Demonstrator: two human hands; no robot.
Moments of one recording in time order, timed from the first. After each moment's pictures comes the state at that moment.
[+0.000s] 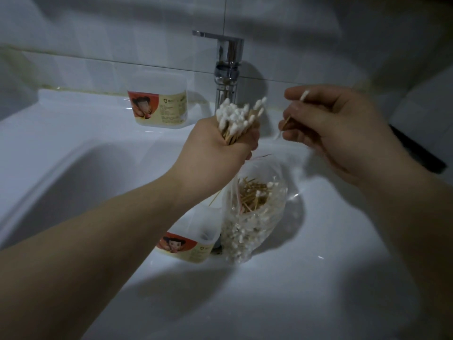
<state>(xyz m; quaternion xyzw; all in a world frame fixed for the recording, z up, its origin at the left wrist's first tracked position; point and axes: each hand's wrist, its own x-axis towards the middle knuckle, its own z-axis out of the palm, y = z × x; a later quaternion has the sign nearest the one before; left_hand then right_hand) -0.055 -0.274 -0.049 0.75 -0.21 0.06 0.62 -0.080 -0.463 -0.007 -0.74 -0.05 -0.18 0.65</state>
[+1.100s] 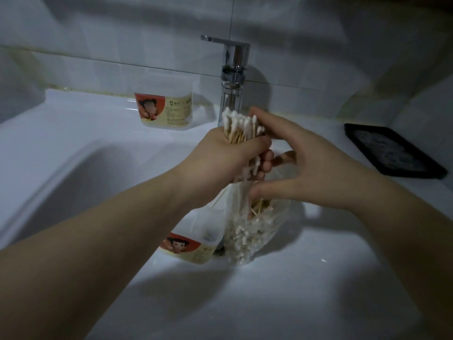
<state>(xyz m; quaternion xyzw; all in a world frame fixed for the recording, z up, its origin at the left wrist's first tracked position) -0.061 -0.274 -0.042 0.63 -0.19 -0.16 0.74 -0.095 -0.450 -0.021 -0.91 -0.22 -0.03 0.35</state>
